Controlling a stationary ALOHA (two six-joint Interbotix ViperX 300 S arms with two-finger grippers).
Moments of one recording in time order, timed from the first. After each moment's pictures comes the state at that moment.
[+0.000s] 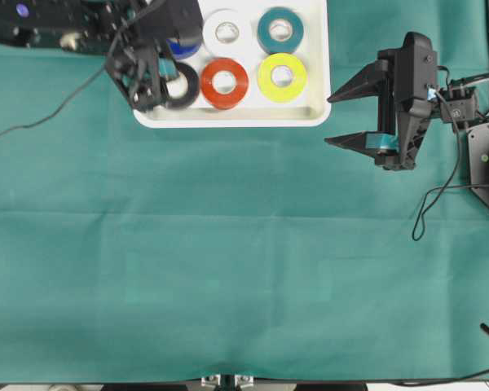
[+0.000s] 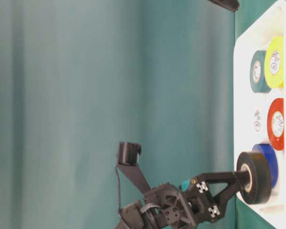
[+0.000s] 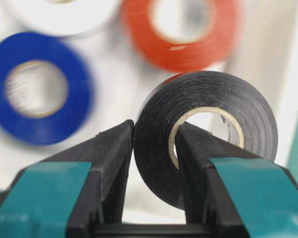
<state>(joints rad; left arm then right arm) 0.35 0.01 0.59 -0.01 0.42 0.08 -0.24 -0.39 1.14 -0.70 -0.27 0.77</state>
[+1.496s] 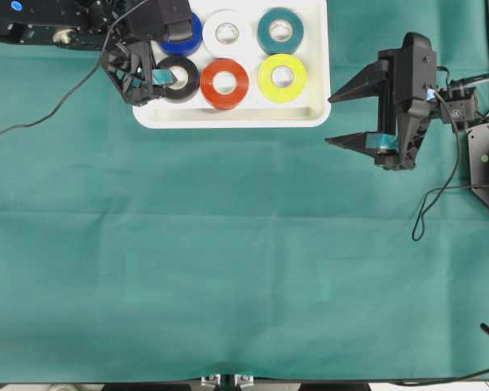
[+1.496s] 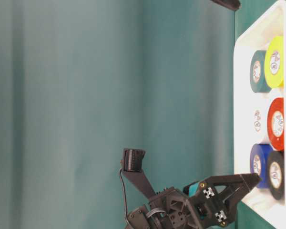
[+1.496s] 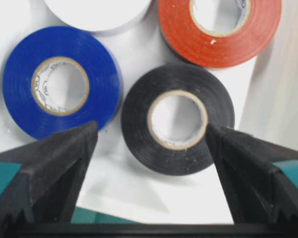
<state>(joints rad) 0.37 0.01 0.63 -0.02 0.35 0.13 -0.24 -0.39 1.15 -0.70 -0.26 0.77</state>
